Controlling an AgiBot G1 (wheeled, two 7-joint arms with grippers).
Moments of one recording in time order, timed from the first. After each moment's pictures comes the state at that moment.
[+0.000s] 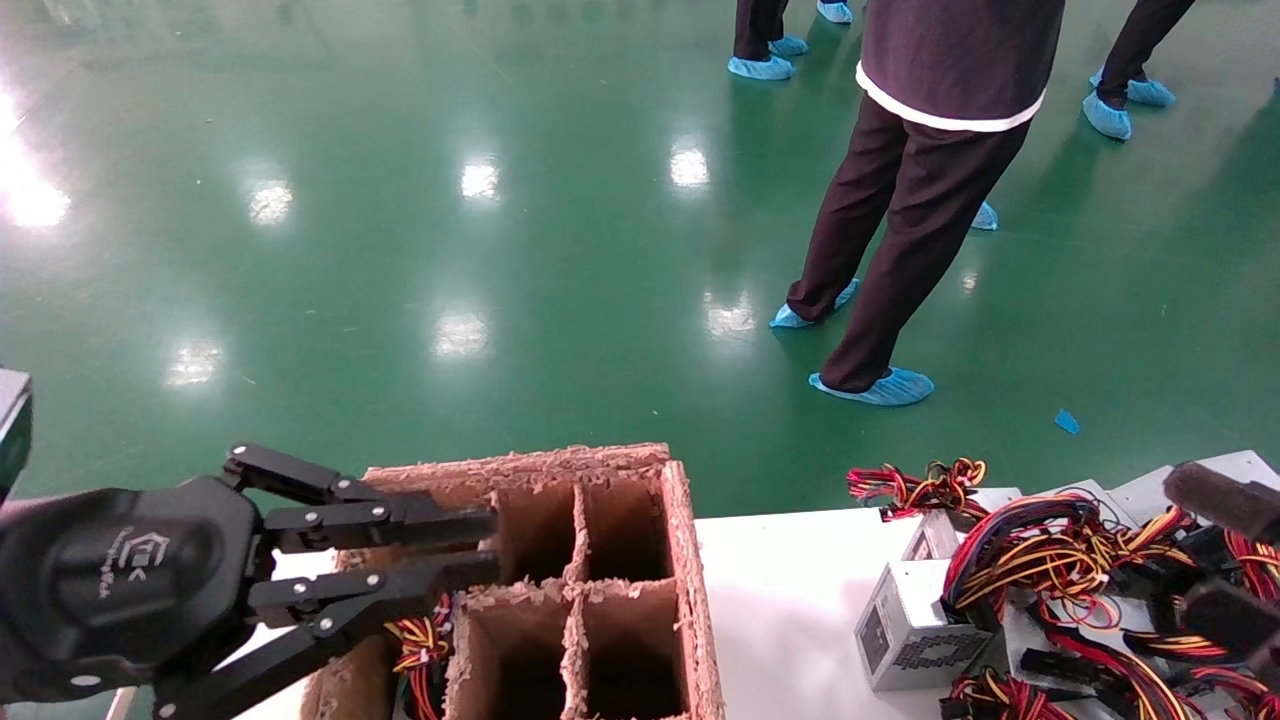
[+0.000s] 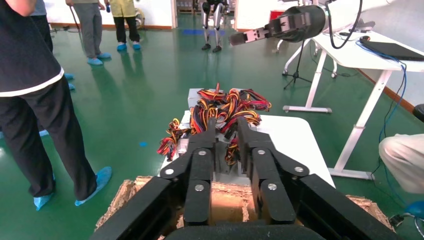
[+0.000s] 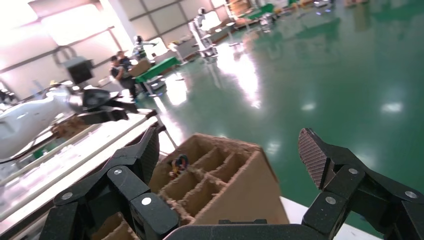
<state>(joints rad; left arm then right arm) -1.10 0.57 0.39 -1.27 0.65 1.45 -0.12 -0.40 -0.11 0.15 1.21 0.34 -1.44 -0.37</state>
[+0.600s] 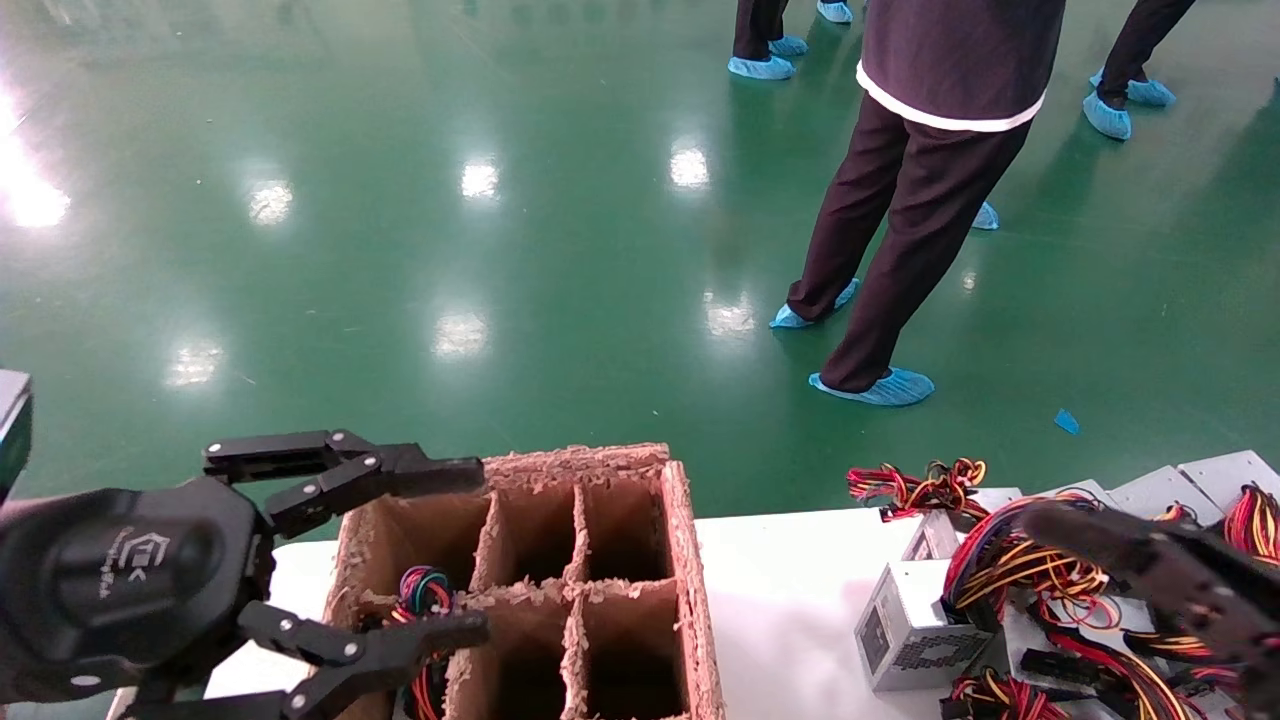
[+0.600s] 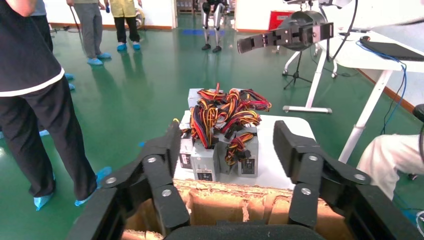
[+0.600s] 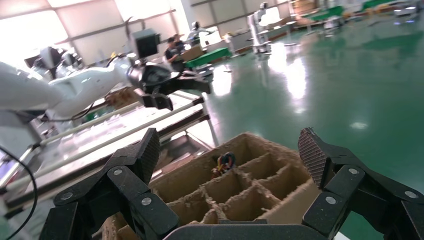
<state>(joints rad) -1.10 0.57 0.39 -1.27 0.65 1.45 -0.12 0.30 -0.35 -0.05 1.25 -0.17 -1.47 -0.10</state>
